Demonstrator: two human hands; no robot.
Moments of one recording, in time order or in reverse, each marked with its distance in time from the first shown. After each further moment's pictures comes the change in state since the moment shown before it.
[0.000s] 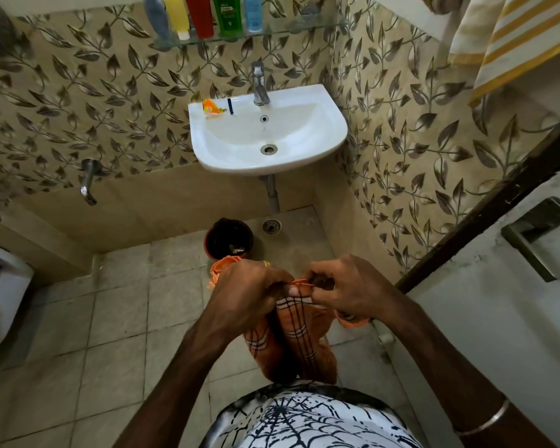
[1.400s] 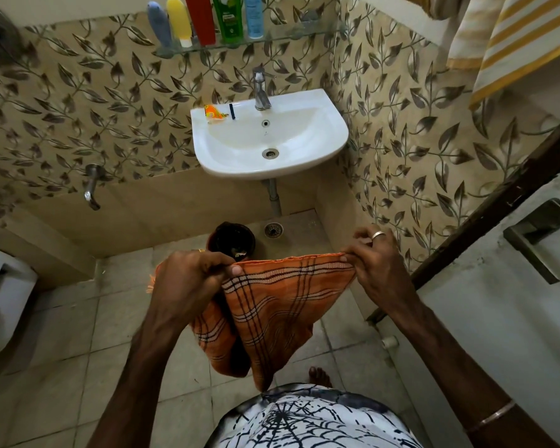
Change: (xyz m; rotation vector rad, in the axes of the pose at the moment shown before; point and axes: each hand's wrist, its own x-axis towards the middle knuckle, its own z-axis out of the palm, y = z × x) left_hand -0.024 -0.056 -0.038 -0.014 0.169 -0.313; right_hand -0.002 0.063 0.011 -0.269 0.603 0.049
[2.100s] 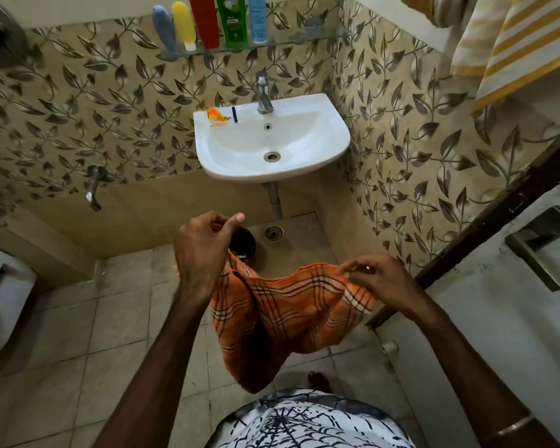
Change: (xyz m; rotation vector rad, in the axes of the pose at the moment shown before) left_hand 0.055 0.019 0.020 -0.153 0.353 -0.364; right_hand 0.007 -0.007 -0.028 0.656 -0.458 0.372
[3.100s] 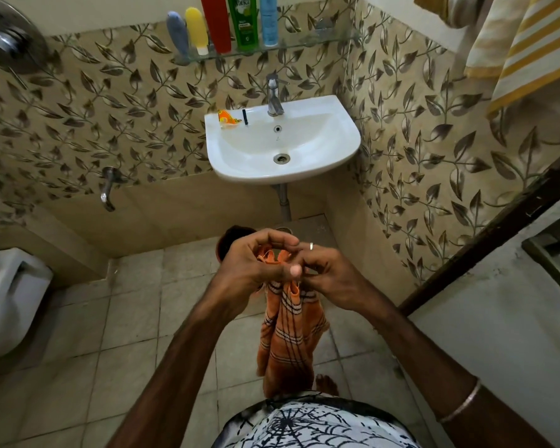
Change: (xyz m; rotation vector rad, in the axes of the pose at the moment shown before) left_hand -0.037 0.021 -0.008 -0.781 -0.728 -0.161; right_hand 0.036 -0.045 0.070 0.216 -0.226 -0.434
